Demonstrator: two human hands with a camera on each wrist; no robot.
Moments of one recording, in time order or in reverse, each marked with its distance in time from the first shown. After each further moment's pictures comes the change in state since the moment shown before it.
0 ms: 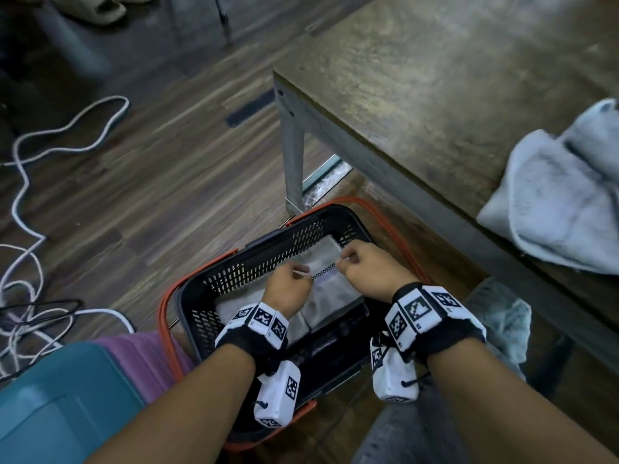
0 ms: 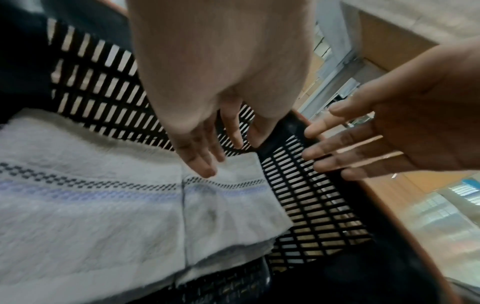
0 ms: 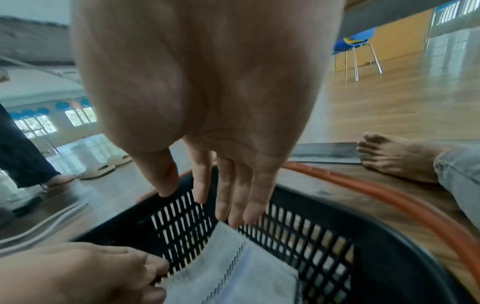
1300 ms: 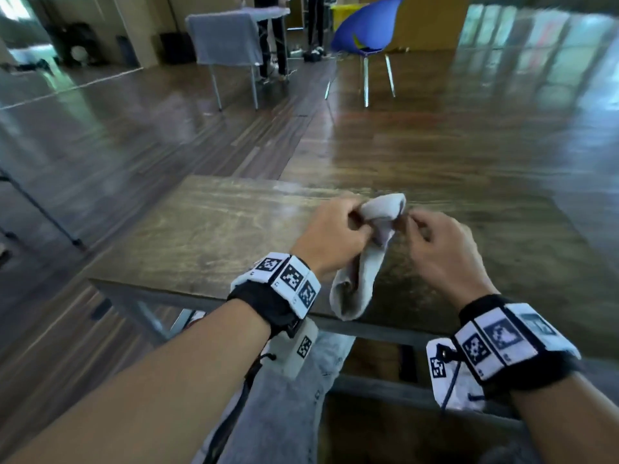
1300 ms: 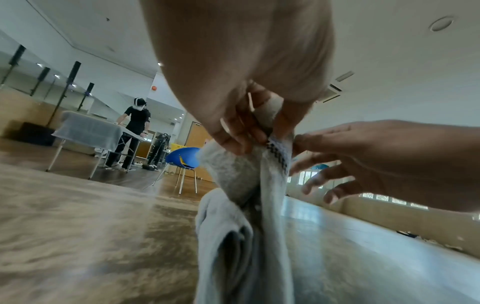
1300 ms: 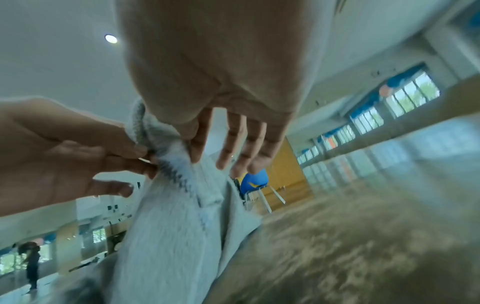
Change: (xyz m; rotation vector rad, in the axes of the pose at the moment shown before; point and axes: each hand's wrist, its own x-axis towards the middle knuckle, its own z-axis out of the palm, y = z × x) left_hand -0.268 0.331 0.184 0.354 -0.413 1.297; right_hand -0.327 0.183 -0.208 0.113 1.286 -0.056
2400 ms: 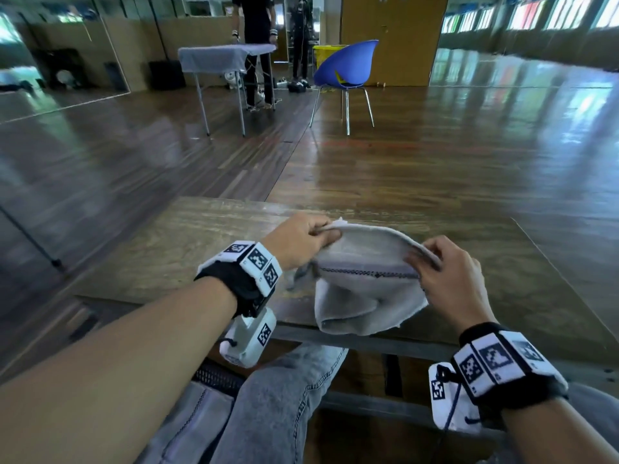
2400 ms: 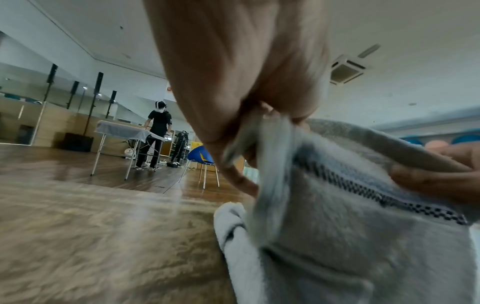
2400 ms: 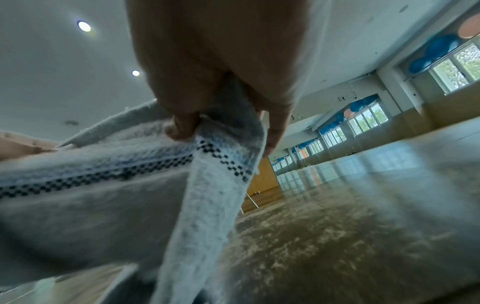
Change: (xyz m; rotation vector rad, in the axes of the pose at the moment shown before) left_hand 0.003 -0.012 -0.042 0.082 -0.232 -0.146; right_hand -0.029 0.016 -0.027 0.041 0.093 0.106
